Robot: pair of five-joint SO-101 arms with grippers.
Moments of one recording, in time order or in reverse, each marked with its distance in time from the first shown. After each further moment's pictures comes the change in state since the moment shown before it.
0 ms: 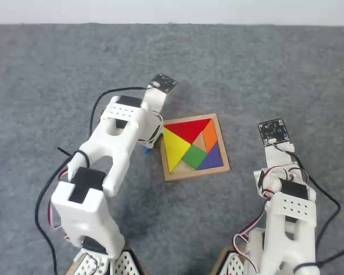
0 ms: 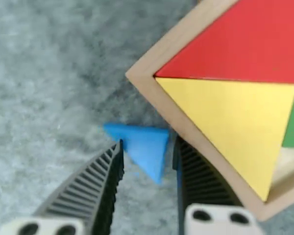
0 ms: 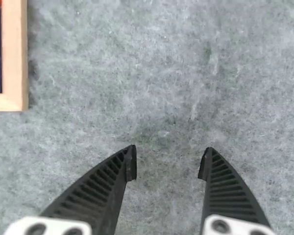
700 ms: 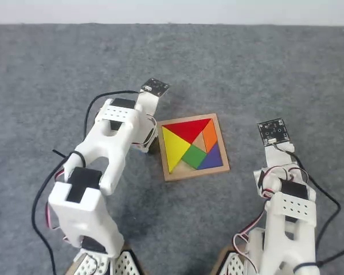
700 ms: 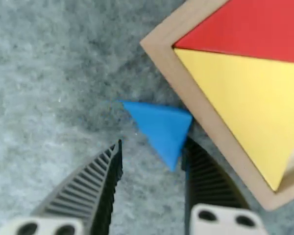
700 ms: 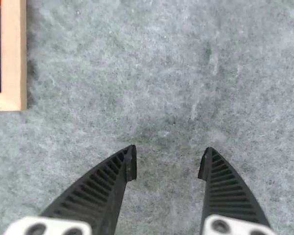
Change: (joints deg) left arm -2.7 -0.1 3.0 1.2 0.3; right arm 0.0 0.0 0.0 0.0 0.0
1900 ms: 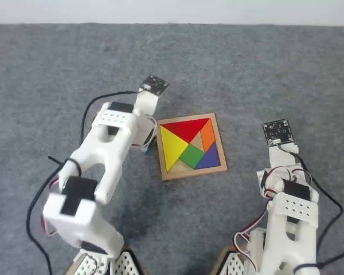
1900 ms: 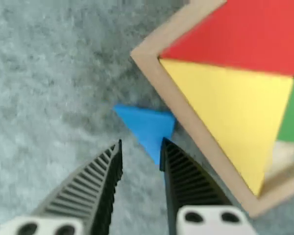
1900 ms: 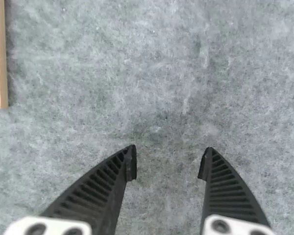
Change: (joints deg) left arm 0.1 -5.7 4.2 -4.2 0.9; right arm 2.0 0.0 0.0 0.0 0.0
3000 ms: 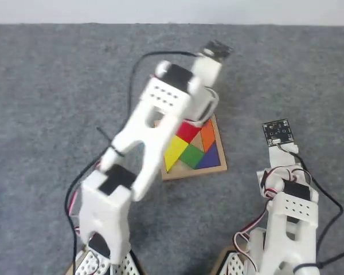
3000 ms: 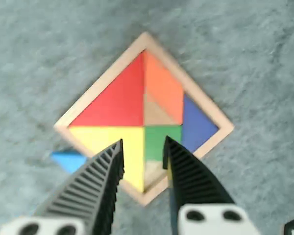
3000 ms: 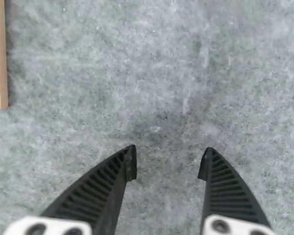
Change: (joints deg) left arm 19.5 14.4 -55.1 36.5 14.9; right arm 0.0 0.0 0.0 0.0 0.0
